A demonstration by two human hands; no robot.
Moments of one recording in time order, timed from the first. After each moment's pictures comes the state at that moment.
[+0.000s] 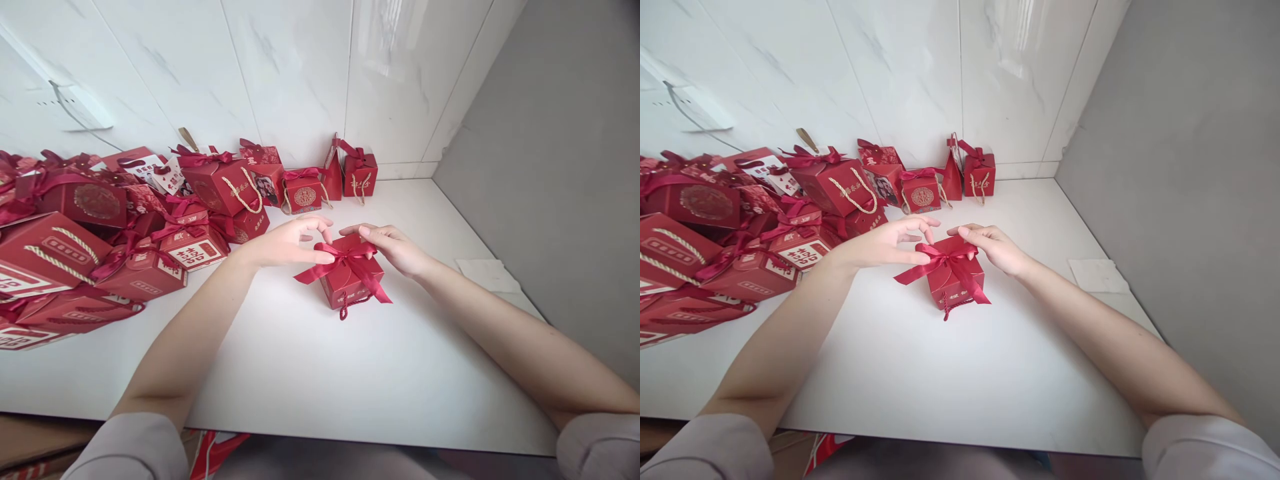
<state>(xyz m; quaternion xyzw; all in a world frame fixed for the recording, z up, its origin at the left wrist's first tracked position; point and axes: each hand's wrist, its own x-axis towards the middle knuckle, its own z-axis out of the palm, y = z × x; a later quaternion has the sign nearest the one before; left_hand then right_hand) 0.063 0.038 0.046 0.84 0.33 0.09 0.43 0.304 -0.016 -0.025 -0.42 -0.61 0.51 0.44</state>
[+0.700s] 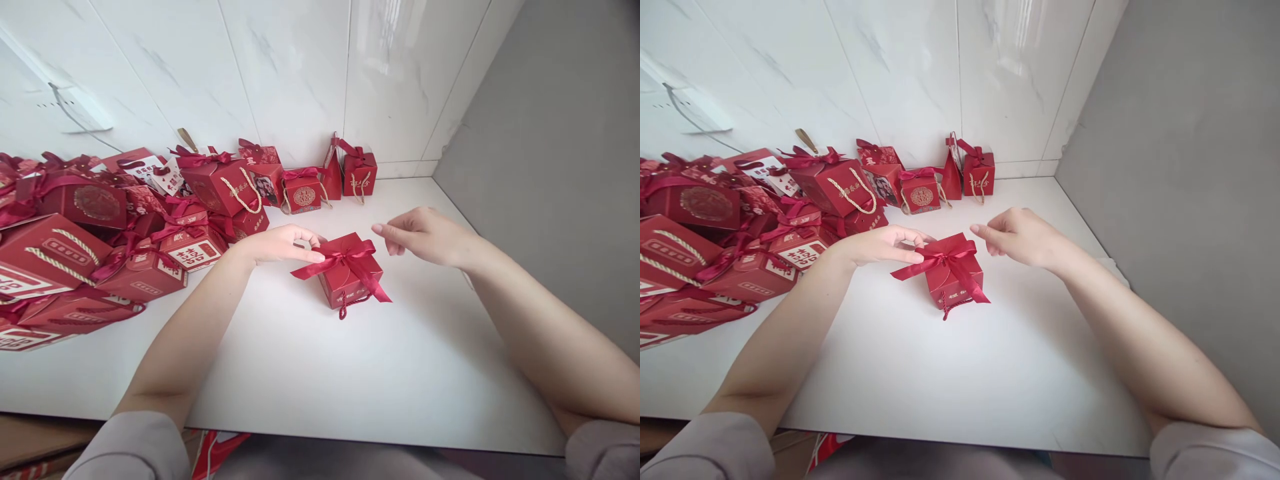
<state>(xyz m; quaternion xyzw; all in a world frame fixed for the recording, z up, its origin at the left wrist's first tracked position) 0.057 0.054 0.039 0.79 0.36 -0.01 0.49 0.337 -0.037 0.028 -0.62 -0.68 0.31 0.24</state>
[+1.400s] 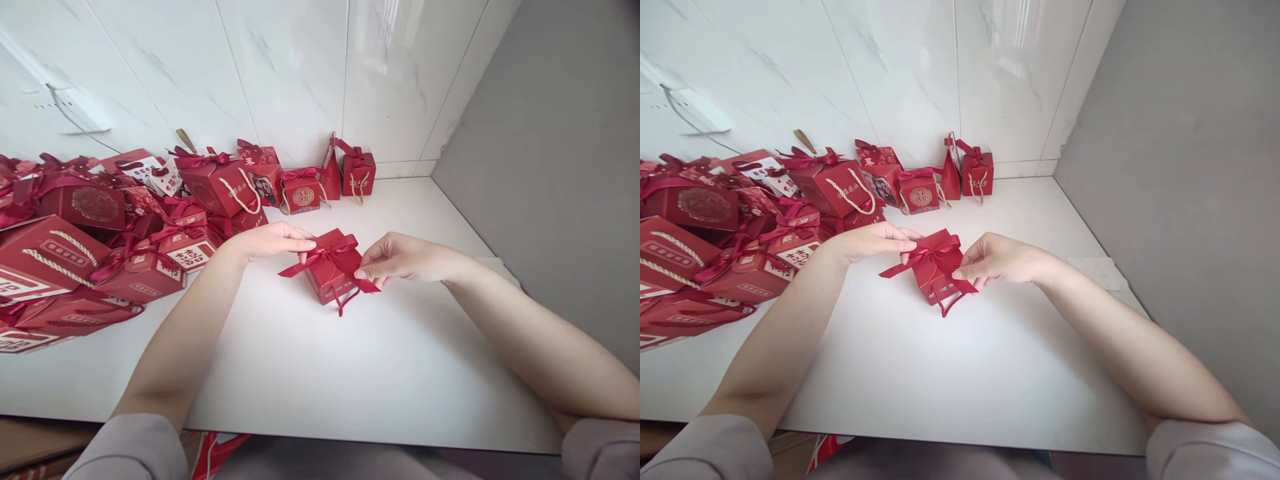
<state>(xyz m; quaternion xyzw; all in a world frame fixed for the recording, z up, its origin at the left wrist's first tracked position) 0.049 0.065 0.040 0.79 0.34 0.00 0.50 0.315 -0.040 0.019 -0.47 -0.63 0.59 0.18</state>
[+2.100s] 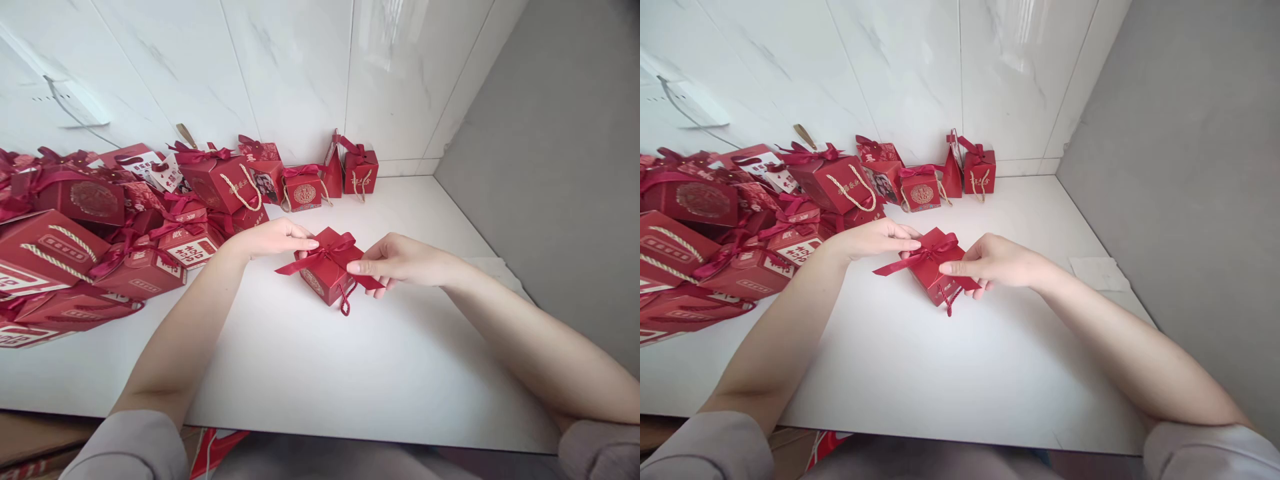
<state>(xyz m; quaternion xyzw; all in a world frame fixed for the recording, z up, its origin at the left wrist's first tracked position) 0.051 0.060 0.041 0.82 0.36 0.00 0.44 0.301 -0.048 0.023 -0.53 -0.63 0.55 0.16</state>
